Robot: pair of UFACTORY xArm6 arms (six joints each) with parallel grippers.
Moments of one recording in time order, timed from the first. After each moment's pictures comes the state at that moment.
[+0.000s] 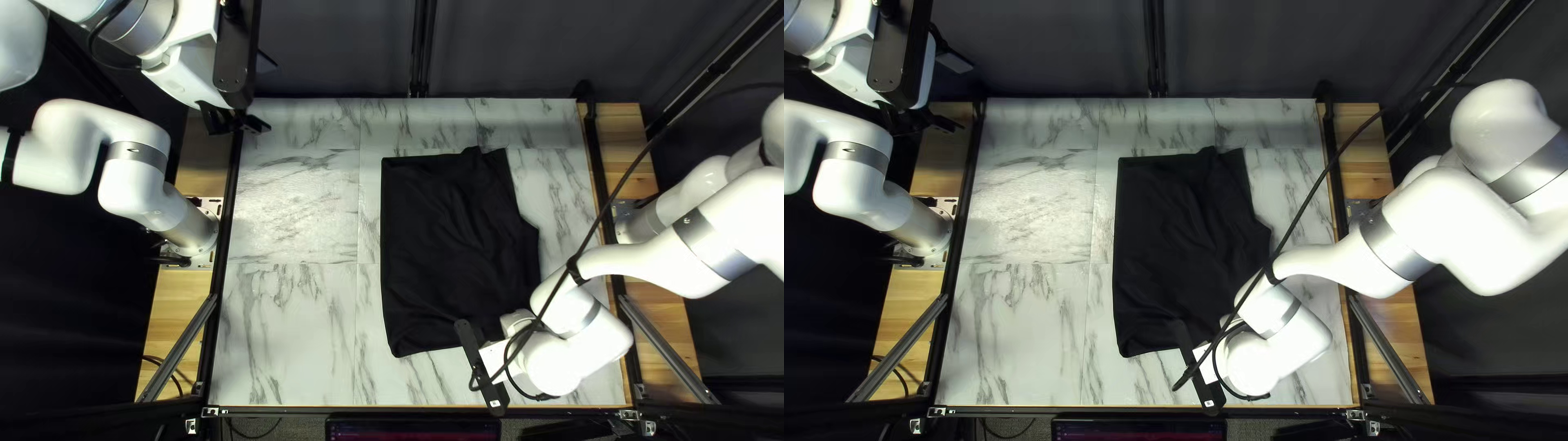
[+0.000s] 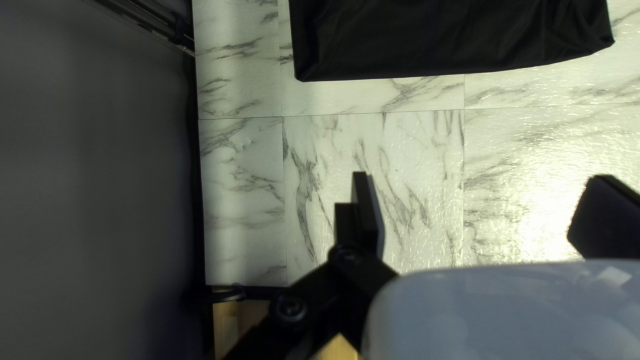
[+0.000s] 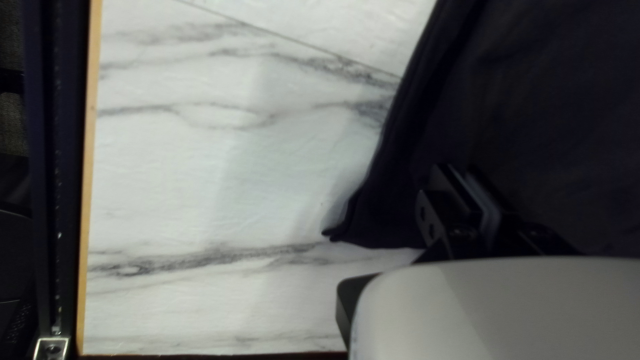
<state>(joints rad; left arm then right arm) 0.02 -0.85 -1.09 0.11 1.49 0.06 0.71 0.19 -0.97 -0.19 1.03 0.43</state>
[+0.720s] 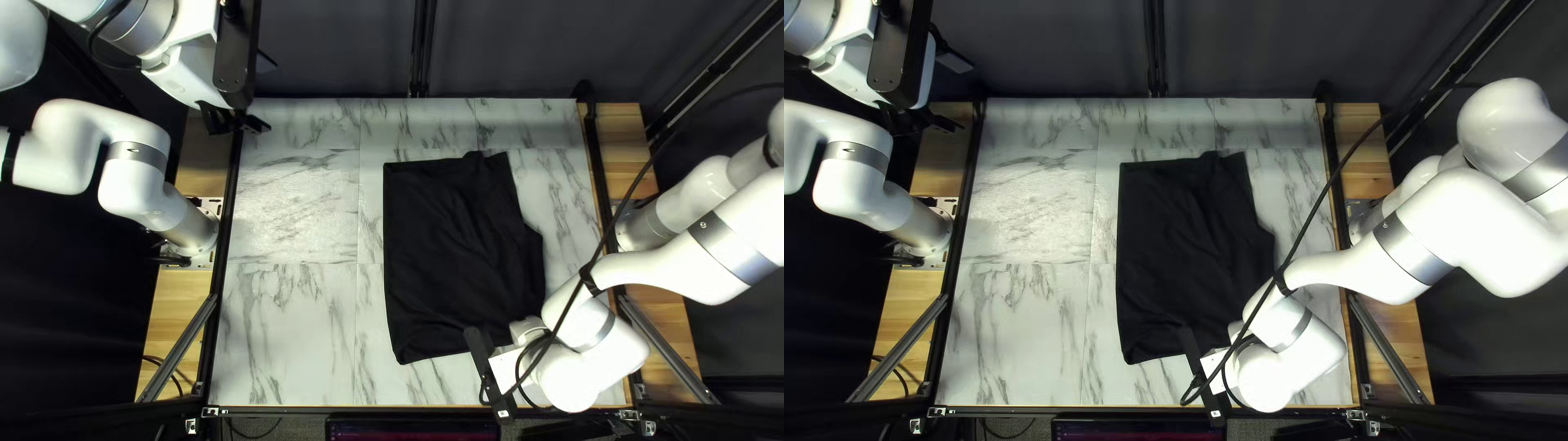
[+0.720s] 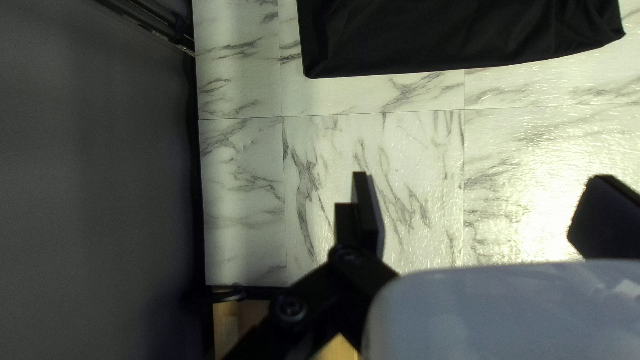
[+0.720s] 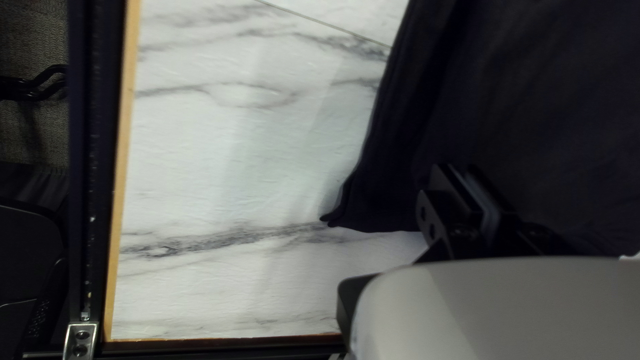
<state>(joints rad) 0.02 -0.85 -1.09 0.11 1.49 0.06 0.75 0.19 -0.99 -0.19 1.05 0.47</state>
